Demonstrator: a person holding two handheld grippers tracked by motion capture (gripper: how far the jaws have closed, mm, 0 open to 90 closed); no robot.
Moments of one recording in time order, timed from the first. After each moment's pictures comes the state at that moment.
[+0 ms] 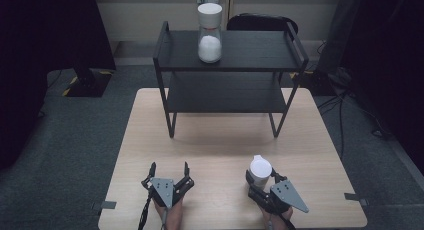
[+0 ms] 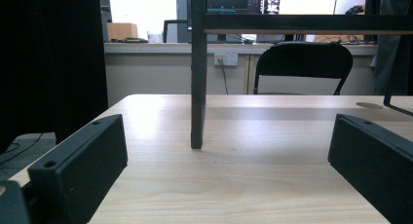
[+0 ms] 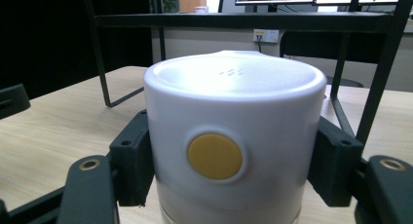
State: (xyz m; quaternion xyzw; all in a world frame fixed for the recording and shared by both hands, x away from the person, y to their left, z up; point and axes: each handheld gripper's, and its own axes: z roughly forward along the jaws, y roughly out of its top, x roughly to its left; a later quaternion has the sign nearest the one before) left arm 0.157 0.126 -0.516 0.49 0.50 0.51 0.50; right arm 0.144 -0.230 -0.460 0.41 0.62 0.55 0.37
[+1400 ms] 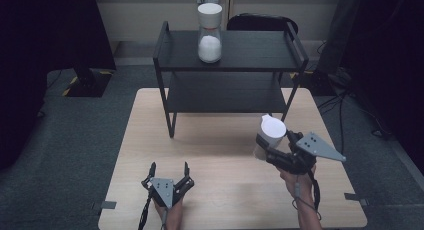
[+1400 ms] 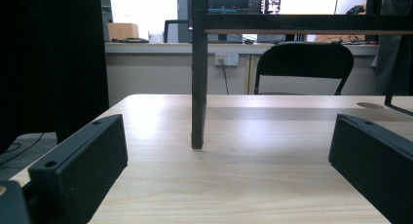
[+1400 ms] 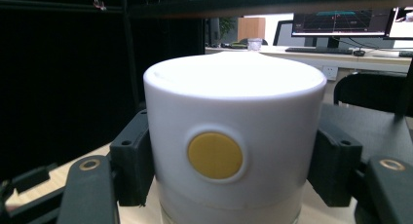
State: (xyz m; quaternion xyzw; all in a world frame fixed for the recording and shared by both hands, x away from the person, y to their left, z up) left arm 0.157 0.125 -0.516 0.49 0.50 0.51 0.50; right arm 0.220 -0.298 -0.341 0.33 0.64 0.62 0.31
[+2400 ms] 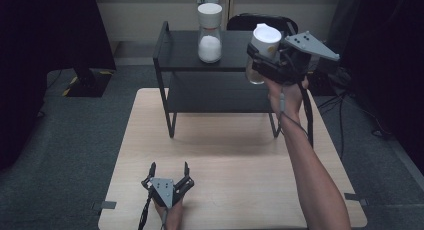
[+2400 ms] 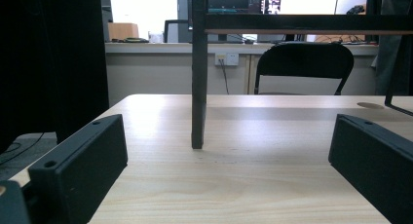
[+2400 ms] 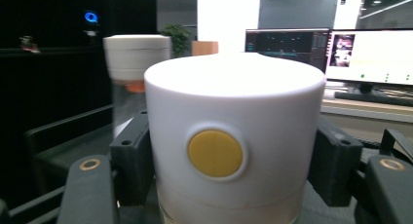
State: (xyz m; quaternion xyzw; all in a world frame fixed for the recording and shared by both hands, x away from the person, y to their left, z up) left arm 0.157 0.125 -0.516 0.49 0.50 0.51 0.50; right arm 0.311 -0.215 -0.186 0.37 0.59 0.60 0.39
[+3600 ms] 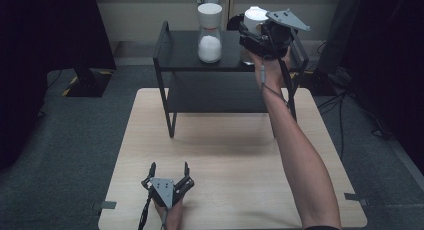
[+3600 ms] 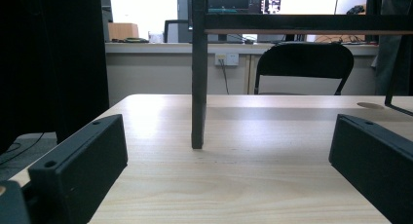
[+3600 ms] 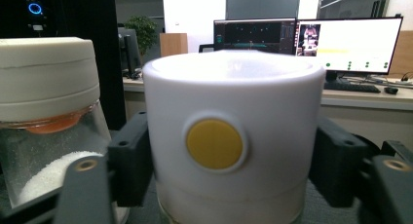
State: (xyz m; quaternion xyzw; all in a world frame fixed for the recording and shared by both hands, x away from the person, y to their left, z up) left arm 0.157 0.125 -0.516 0.49 0.50 0.51 0.50; right arm 0.368 -0.175 -0.176 0.42 0.57 0.57 0.41
